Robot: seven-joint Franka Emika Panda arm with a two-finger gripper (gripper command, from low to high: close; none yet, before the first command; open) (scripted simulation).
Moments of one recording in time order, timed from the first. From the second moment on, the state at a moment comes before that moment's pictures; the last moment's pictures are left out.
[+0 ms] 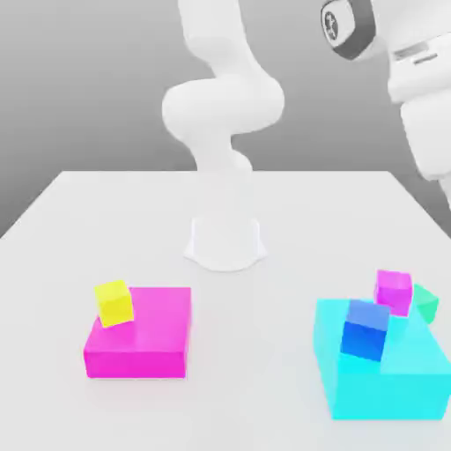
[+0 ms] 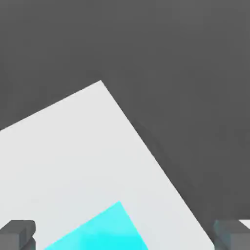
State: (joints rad) arm 0.62 -0.26 -0.03 -2.52 0.29 2.56 0.01
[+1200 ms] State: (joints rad) arm 0.95 0.33 0.04 -2.66 -0.09 2.98 -0.16
